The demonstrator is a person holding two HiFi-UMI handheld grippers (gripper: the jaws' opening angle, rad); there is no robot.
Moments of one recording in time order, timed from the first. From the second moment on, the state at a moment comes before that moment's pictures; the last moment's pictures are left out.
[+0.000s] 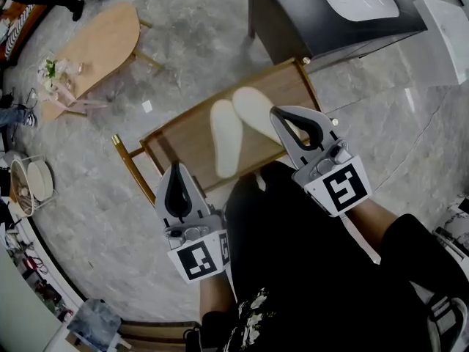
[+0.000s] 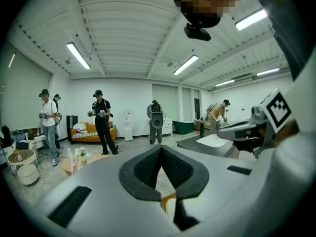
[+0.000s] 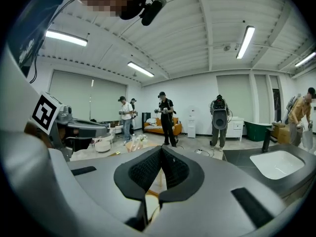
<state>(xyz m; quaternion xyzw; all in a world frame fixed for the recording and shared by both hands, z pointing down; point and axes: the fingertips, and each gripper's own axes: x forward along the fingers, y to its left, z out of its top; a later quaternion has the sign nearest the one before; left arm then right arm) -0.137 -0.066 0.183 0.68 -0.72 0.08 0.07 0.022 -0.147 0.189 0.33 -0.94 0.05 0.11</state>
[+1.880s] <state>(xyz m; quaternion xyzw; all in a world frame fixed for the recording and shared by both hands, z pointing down) -0.105 -0.071 0.378 0.65 -0.70 0.17 0.24 0.019 -0.140 0.376 0.26 -0.92 0.13 0.25</state>
